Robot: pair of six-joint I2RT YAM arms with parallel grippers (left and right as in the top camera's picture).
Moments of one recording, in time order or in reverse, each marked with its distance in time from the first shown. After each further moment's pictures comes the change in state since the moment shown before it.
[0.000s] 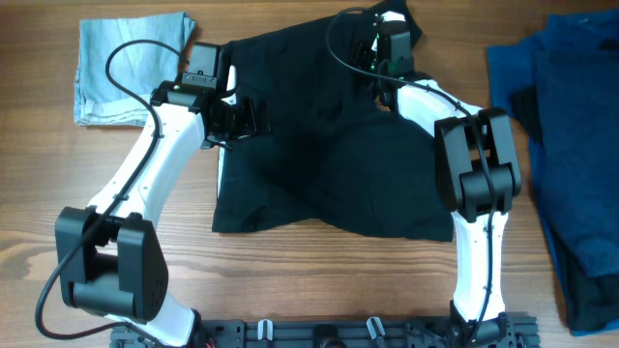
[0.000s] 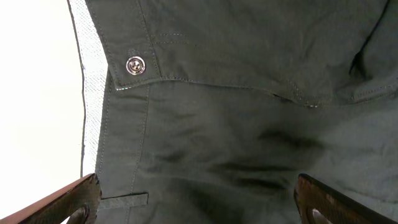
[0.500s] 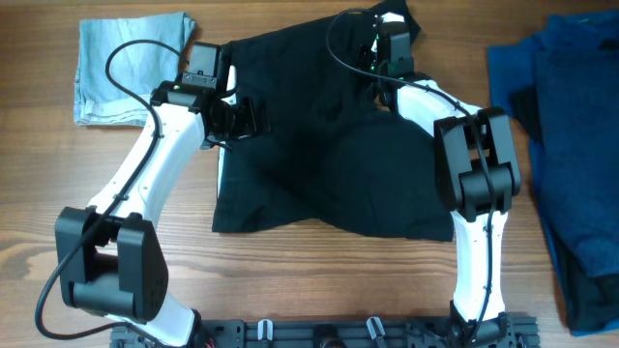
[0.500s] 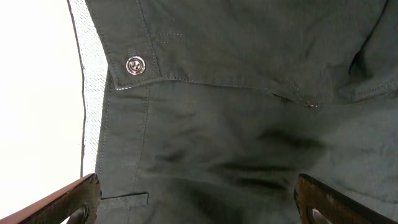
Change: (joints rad) left arm 0.000 0.000 0.000 0.000 0.000 0.000; right arm 0.000 0.003 0.003 -0.006 -0.004 0.003
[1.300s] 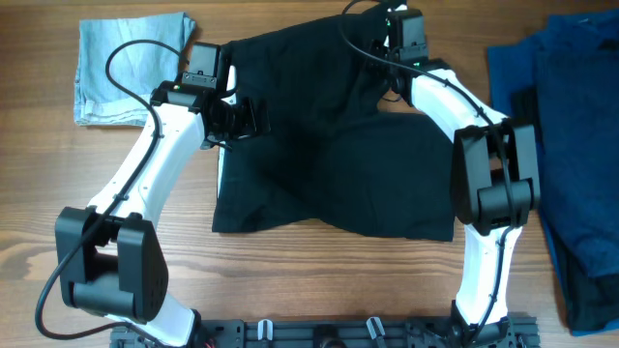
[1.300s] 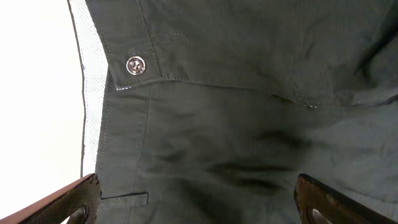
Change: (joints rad) left arm 0.000 0.000 0.000 0.000 0.000 0.000; right arm -0.029 -0.132 0.014 -0.311 0.038 0.000
